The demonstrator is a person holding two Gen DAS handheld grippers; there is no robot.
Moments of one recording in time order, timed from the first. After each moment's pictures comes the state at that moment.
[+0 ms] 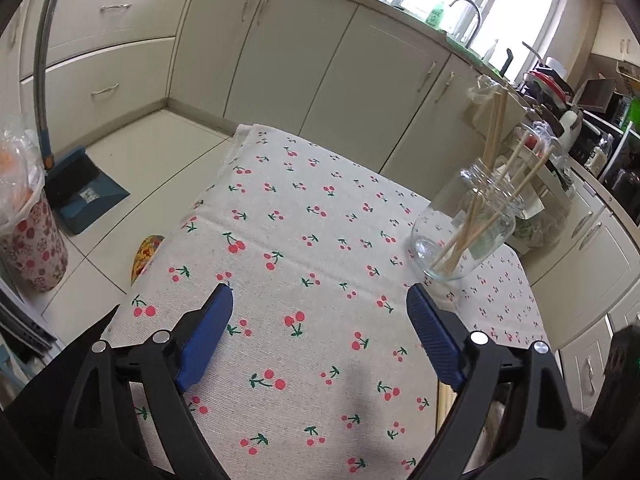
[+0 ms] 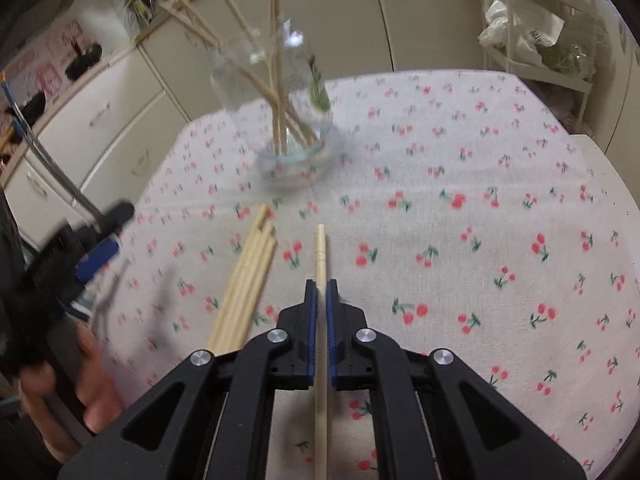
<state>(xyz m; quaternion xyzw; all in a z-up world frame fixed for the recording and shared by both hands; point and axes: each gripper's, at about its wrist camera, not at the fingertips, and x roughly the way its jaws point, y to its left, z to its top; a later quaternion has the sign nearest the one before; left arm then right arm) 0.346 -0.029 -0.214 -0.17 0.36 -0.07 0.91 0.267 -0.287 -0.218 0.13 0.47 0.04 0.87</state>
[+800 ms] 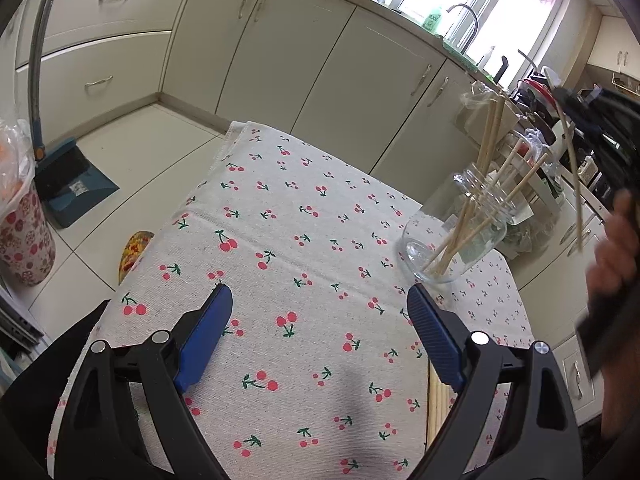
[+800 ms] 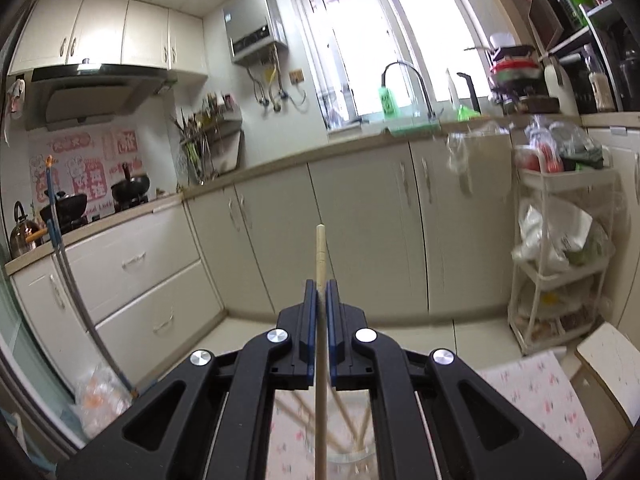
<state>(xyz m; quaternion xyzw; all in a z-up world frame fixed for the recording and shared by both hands) 0.348 -0.026 -0.215 -0.20 0.36 -0.09 0.91 0.375 -0.261 -0.061 0.10 0.14 0.05 0.98</state>
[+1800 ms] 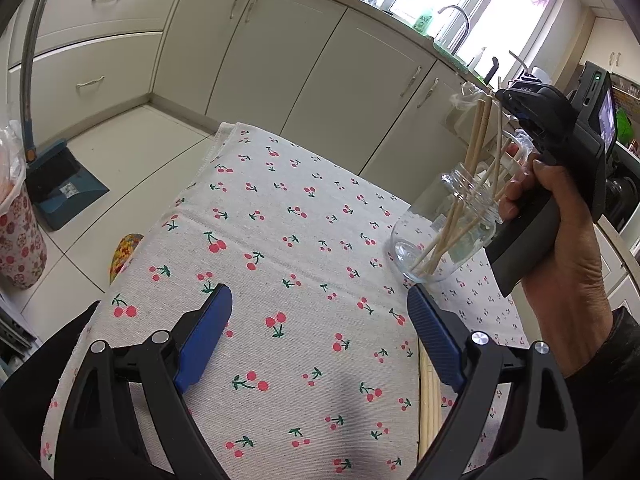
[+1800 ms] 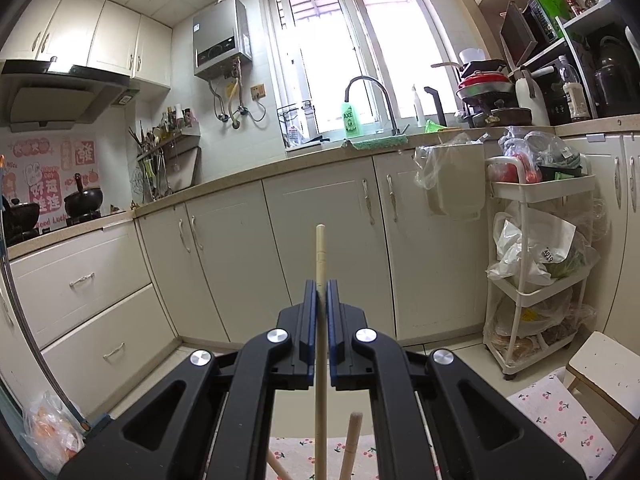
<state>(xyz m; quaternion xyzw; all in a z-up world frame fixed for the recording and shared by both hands) 0.347 -0.026 -0.215 -0.20 0.36 -0.11 0.91 0.437 -0.262 -0.093 0.09 0.11 -0.03 0.99</state>
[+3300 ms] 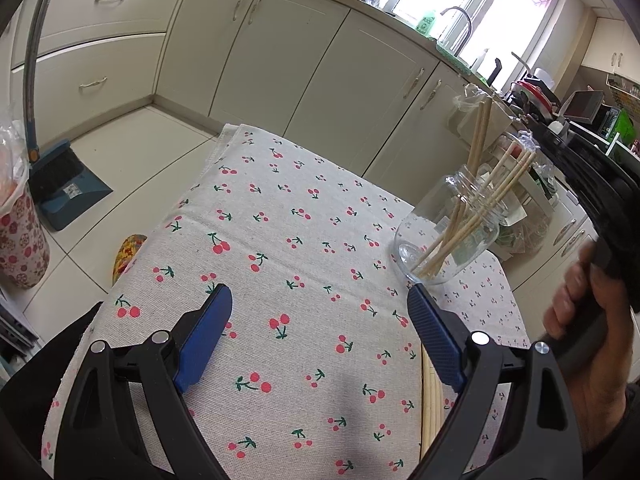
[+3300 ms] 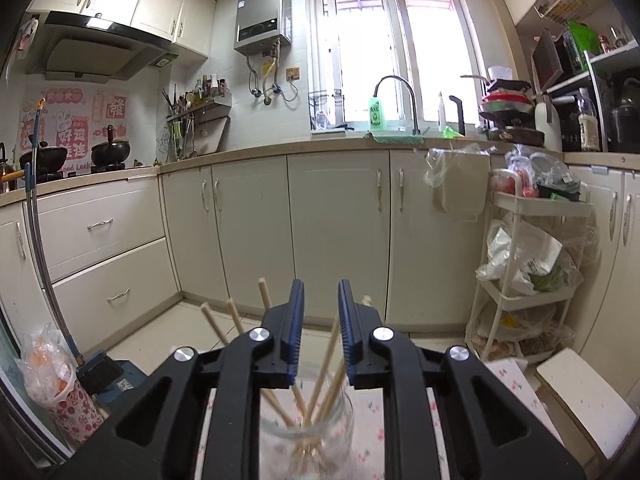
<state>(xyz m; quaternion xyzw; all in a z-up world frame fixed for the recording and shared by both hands) 0.348 -0.022 -0.215 -0.20 0.36 -0.10 0.91 0.347 -0.251 -0.104 0.02 0.14 0.00 0.99</state>
